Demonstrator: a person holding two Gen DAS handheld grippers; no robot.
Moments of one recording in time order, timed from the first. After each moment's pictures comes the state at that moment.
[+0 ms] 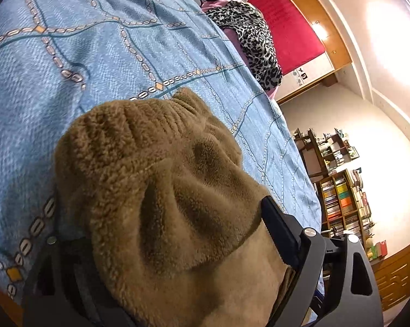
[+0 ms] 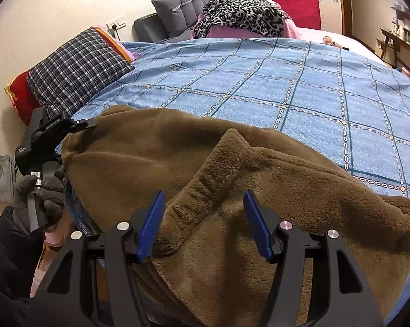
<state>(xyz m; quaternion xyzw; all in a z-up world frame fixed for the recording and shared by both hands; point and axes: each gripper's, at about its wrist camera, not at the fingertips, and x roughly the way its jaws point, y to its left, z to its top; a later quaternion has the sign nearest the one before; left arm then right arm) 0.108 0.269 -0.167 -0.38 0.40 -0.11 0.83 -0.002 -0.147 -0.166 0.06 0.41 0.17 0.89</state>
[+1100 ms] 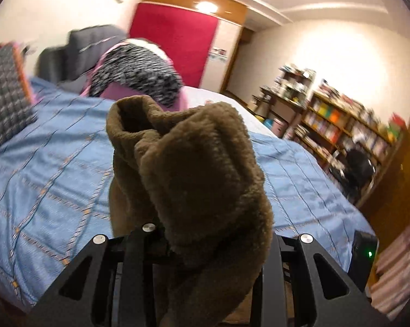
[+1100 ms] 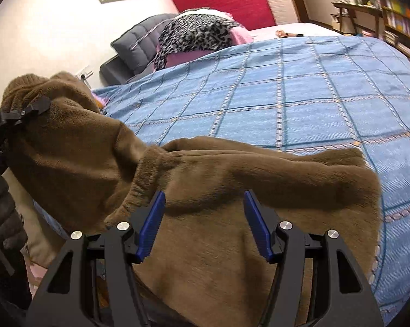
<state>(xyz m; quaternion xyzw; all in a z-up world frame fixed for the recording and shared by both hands) 0.019 0.024 0.004 -0.07 0.28 -0.24 0.93 -0.052 -0.256 -0.165 0.19 0.37 0.09 0.91</state>
